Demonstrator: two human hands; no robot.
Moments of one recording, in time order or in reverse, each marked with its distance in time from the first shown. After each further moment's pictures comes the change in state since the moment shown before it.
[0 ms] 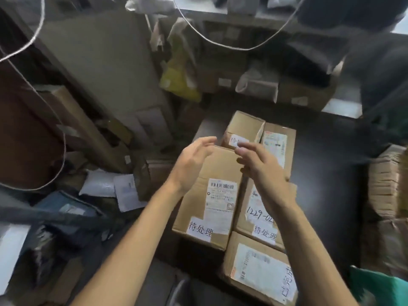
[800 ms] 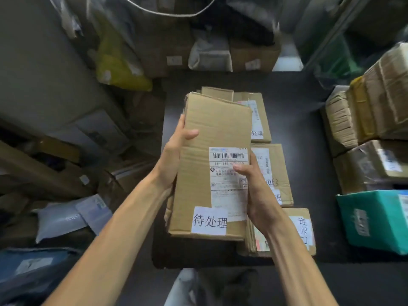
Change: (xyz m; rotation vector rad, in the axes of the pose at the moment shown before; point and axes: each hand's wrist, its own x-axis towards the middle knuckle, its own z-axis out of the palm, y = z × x) left_hand 0.030 -0.029 -0.035 -0.525 -0.502 -0.090; right_hand -0.054 0.059 0.061 0.460 0.197 0.117
